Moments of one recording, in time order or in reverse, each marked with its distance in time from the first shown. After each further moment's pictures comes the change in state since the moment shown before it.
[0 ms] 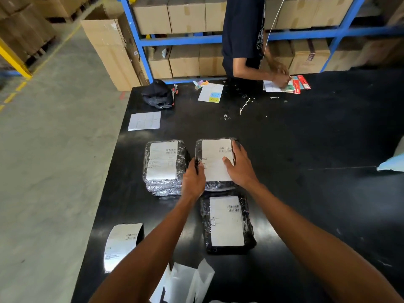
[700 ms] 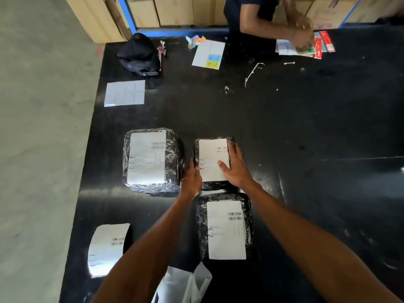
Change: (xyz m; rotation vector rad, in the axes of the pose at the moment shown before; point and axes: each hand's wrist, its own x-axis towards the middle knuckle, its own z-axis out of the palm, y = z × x) left_hand 0.064 -0.060 0.049 0.065 -0.282 -0.378; right_hand 0.071 0.083 0.065 -0.039 -0.246 0.144
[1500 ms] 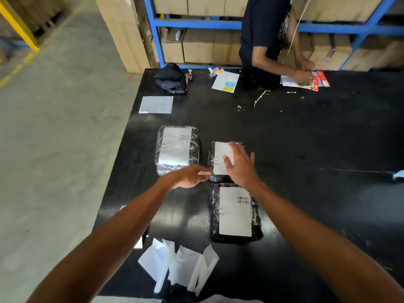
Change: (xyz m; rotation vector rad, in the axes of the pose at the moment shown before) left_hand -0.101 0.004 -0.106 0.433 -0.385 0.275; right_hand -0.093 -0.069 0.001 -0.308 0.266 -0.316
